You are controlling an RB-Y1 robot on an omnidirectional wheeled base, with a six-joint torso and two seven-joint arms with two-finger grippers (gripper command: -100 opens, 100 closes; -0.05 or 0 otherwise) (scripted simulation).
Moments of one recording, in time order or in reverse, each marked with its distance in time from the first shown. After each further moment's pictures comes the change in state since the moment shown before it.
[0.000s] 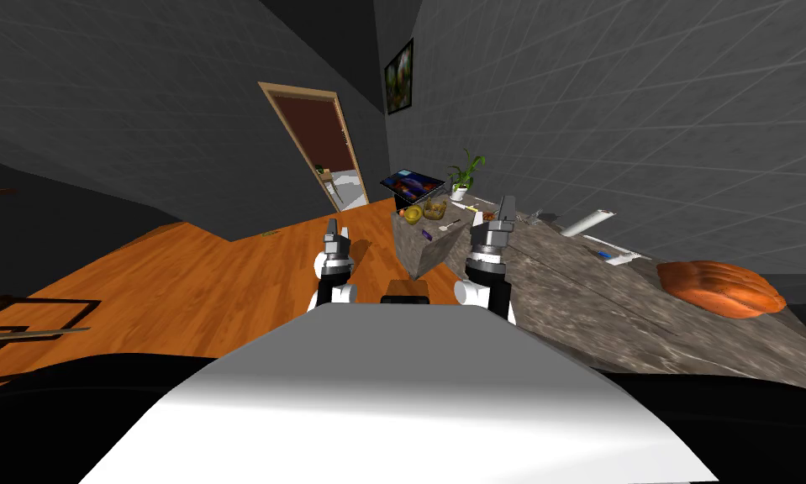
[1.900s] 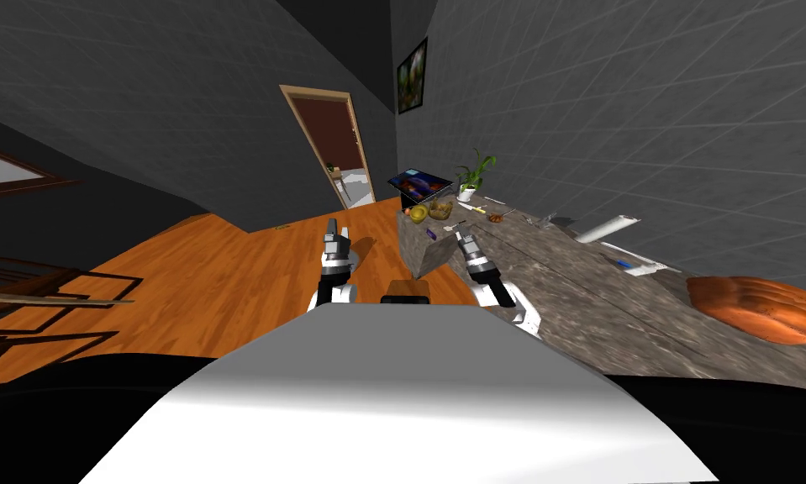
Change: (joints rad) left arm 0.000 0.000 0.000 0.000 0.000 0.000 0.000; right arm -0.058 -0.499 -0.017 0.283 0.090 0.057 -0.101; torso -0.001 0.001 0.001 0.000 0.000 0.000
